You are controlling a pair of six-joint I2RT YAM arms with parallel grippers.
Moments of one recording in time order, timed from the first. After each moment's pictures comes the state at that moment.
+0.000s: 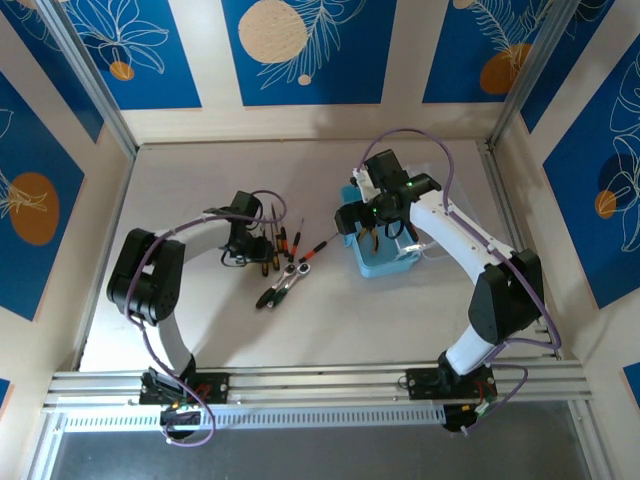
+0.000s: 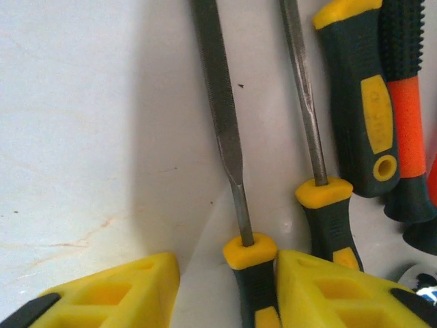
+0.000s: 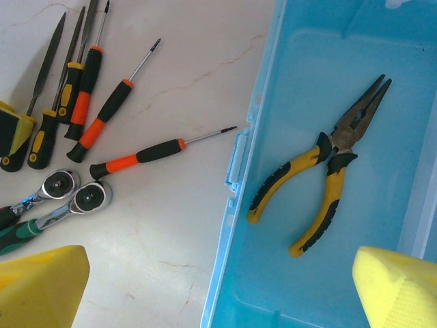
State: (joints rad) left arm -0.37 1.80 1.09 -0.59 0.15 -0.31; right arm 0.46 1.62 1.40 -0.85 -0.12 0.10
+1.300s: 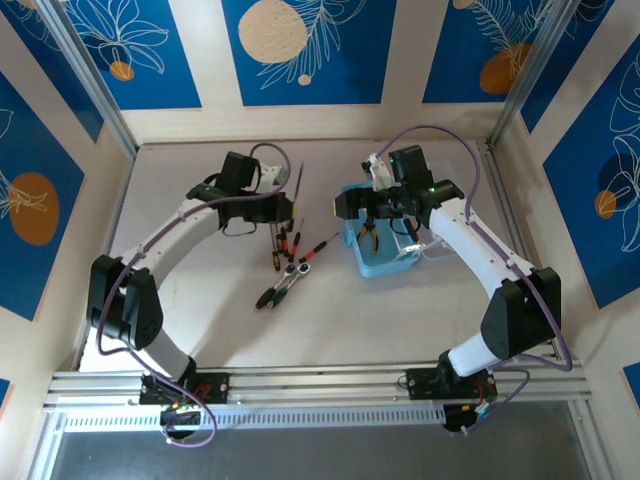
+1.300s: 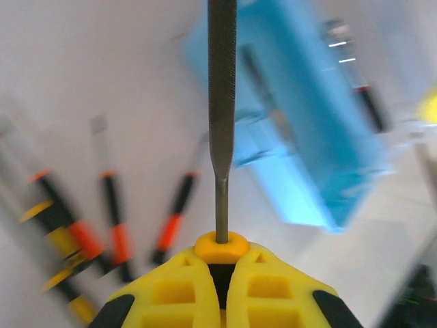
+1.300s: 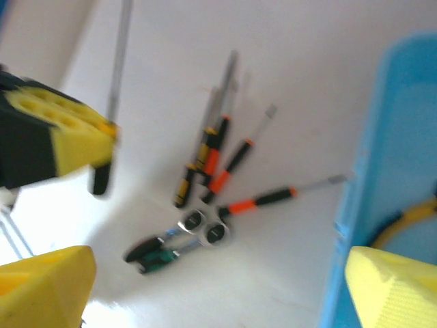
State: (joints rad) left arm -0.44 1.62 1.34 -0.53 0.53 -0.32; right arm 0.36 1.50 1.31 -0.61 -0.52 0.29
